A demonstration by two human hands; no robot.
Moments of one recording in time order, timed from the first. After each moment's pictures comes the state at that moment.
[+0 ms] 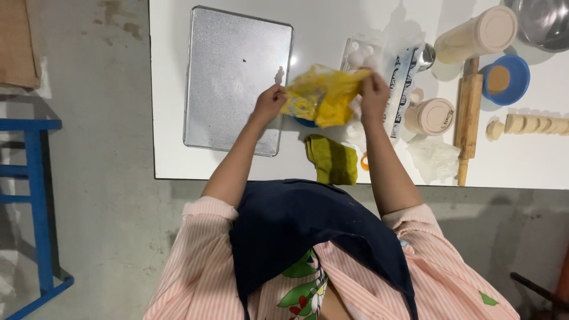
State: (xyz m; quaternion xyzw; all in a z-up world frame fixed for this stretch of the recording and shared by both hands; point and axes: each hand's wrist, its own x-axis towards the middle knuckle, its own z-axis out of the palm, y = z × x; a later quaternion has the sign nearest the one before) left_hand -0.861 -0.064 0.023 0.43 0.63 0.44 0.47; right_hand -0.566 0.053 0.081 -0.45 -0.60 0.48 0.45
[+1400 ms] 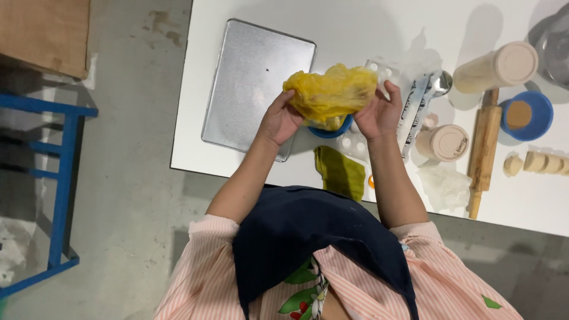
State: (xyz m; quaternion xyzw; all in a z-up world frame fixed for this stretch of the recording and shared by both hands) left_hand -0.831 -0.104 0.183 0.06 0.22 0.69 0.68; right_hand -0.604 0.023 0.217 -0.12 -0.07 0.91 0.38
